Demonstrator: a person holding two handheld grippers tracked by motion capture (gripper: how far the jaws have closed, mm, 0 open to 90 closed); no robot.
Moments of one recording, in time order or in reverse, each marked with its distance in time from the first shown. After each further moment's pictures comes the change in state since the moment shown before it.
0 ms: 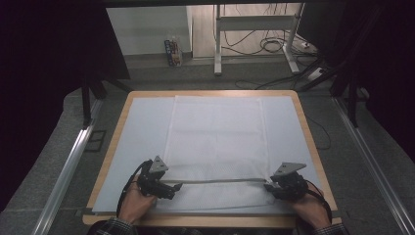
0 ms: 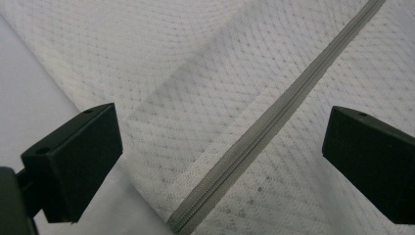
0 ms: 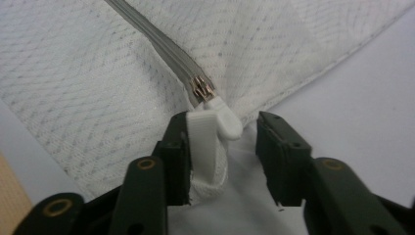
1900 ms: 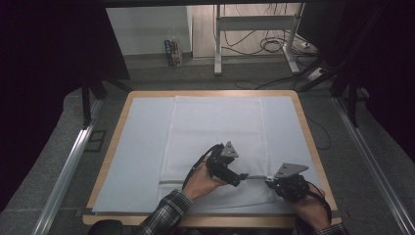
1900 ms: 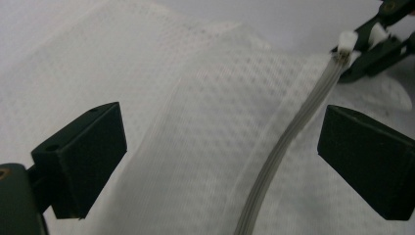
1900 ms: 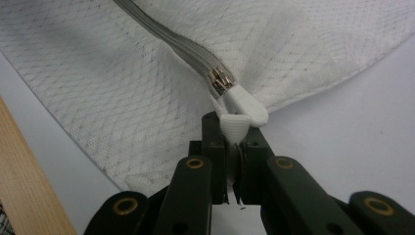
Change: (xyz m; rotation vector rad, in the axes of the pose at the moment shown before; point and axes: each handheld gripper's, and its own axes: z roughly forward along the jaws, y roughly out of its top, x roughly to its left) left arm -0.098 0.144 0.106 -0.120 -0.268 0.196; right arm 0.007 0.005 -0.012 -0.054 -0.003 -0.071
